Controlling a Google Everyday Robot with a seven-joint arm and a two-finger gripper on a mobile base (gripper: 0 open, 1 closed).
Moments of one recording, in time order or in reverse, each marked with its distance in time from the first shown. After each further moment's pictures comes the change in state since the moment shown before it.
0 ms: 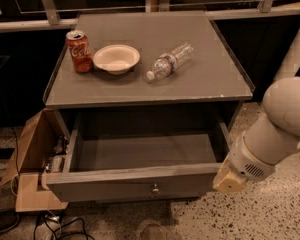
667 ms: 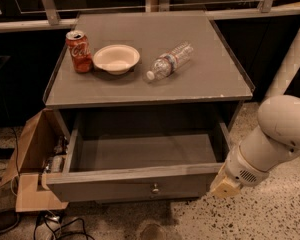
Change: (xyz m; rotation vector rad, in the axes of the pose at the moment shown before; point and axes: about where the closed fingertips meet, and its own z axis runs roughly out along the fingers) arm 0.015 -0.016 0.045 -0.044 -0.029 0.064
